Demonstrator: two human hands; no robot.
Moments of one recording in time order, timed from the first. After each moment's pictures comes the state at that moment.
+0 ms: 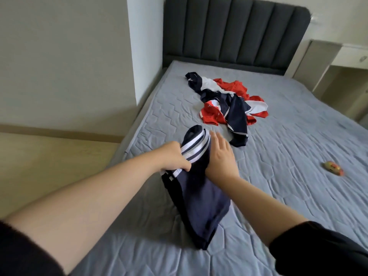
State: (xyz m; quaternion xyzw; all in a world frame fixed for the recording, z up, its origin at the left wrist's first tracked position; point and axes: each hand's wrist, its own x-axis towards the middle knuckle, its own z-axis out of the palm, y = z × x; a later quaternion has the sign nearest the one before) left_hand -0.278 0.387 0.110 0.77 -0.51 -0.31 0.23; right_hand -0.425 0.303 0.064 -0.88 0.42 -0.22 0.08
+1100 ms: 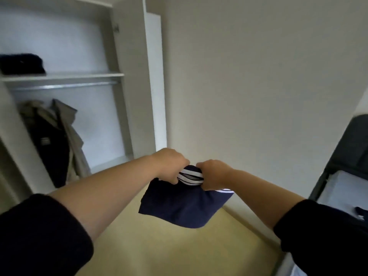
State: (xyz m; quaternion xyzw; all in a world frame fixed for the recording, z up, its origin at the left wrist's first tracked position) left_hand 0.027 0.888 0.776 0.88 -0.44 0.02 -0.17; right_hand -0.018 0.722 0.745 -1.00 -0.09 0.03 0.00
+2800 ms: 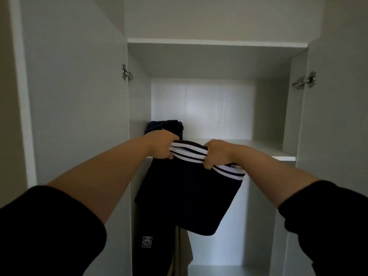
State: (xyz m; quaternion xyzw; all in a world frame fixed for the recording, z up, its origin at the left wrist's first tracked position) left_hand 0.741 1.454 0.971 0.99 0.00 0.15 0.00; right_hand 0.823 1.264 0.964 -0.91 -0.40 -0.01 0.12
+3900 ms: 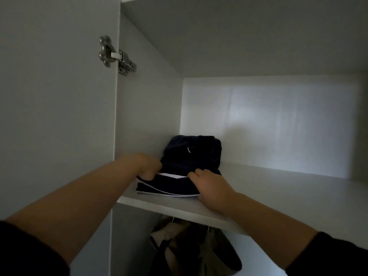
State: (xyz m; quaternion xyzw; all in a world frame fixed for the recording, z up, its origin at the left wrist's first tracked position) left_hand 0.974 1.667 0.962 0.96 0.25 -0.03 -0.13; right_hand 1.111 1.505 0.901 -0.74 -0.61 -0.28 0.02
